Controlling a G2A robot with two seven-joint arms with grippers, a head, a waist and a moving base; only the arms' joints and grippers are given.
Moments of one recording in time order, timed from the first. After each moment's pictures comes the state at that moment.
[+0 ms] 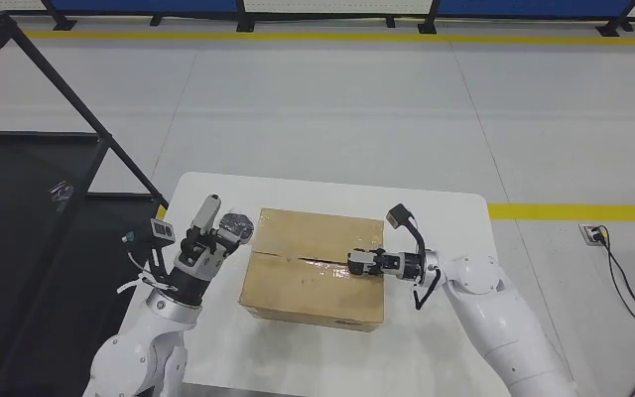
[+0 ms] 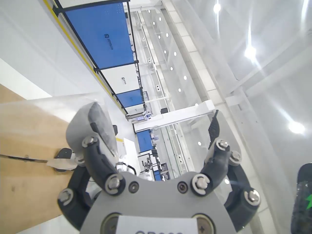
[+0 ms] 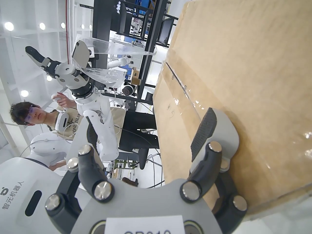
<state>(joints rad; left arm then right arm) 1.32 -1.30 -1.56 -2.05 -0.32 -0.01 -0.34 -0.69 -1.27 1.13 -1.02 0.28 -0.48 1.16</state>
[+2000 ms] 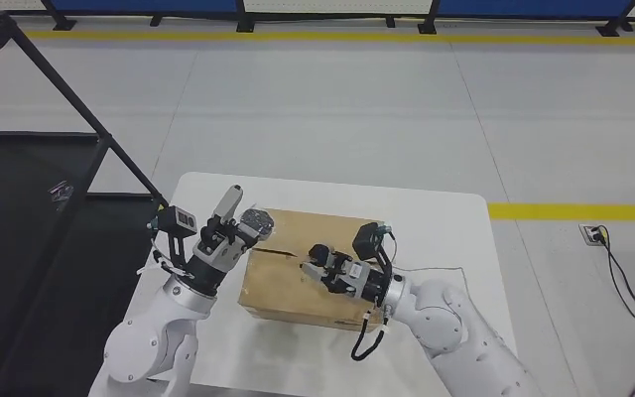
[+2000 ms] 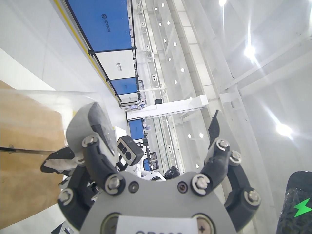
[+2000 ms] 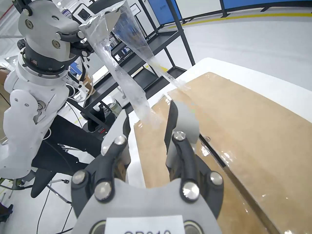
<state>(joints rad) 1.24 -1.29 -1.47 -2.03 -0.36 0.07 -0.33 -0.93 -1.27 1.04 -1.54 -0.57 -0.56 0.40</state>
